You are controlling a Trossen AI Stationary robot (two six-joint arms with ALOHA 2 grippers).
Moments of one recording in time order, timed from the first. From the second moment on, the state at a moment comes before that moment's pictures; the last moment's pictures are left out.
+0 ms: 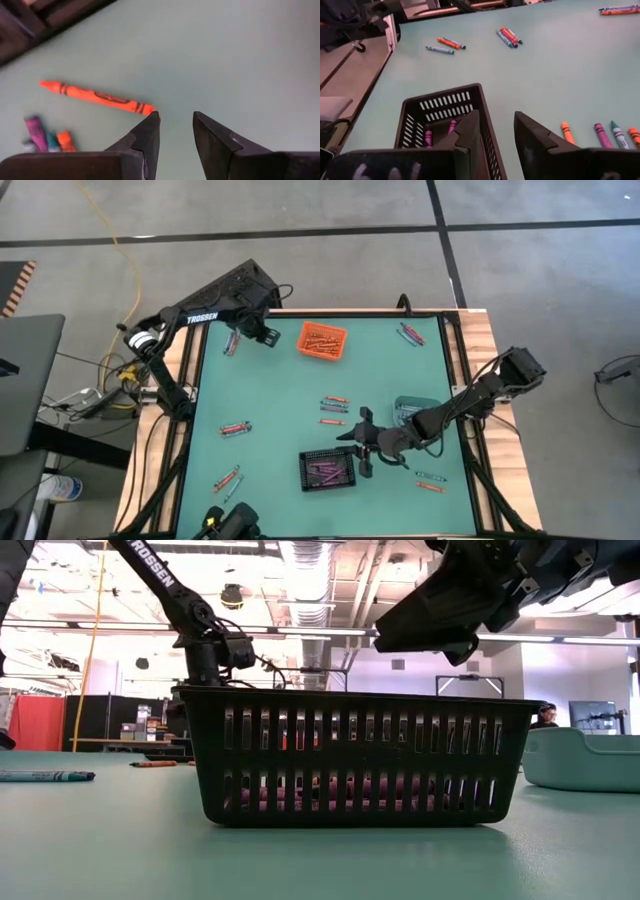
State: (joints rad) left arm 0.85 1.73 1.09 -0.57 -0.03 -0.25; right arm 0.46 1.58 0.74 0.40 0.42 0.37
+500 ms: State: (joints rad) left arm 0.99 1.74 1.09 -0.58 0.02 -0.51; right arm 0.46 1.58 0.74 0.39 0.42 0.31
